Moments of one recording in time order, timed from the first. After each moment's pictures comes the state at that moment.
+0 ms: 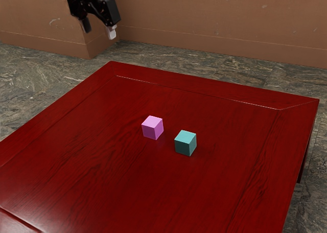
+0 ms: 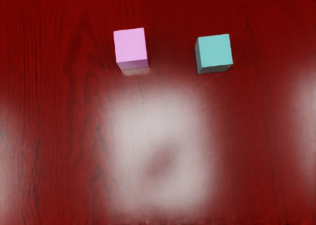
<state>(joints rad) -0.09 0.10 -0.04 -1.12 0.03 1.31 0.00</state>
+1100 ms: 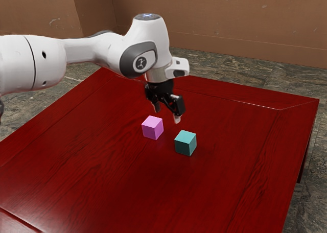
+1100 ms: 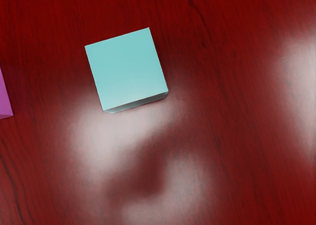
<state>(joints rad) -0.12 0.31 -0.16 -1.61 0.04 1.97 0.00</state>
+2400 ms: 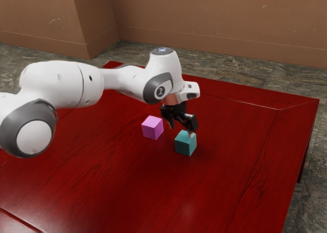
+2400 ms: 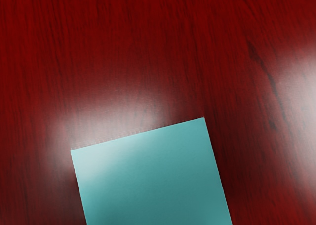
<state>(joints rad) -0.12 0.68 -0.14 -1.39 0.03 2.16 0.01</state>
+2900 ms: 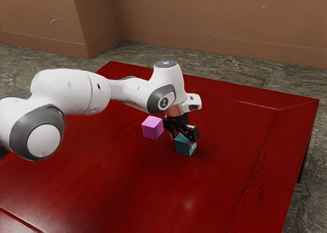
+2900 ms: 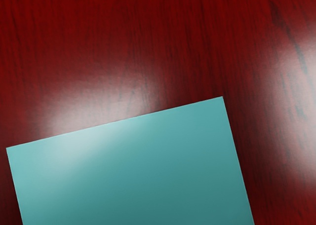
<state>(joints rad) -0.12 0.76 -0.14 -1.37 0.02 2.18 0.01</state>
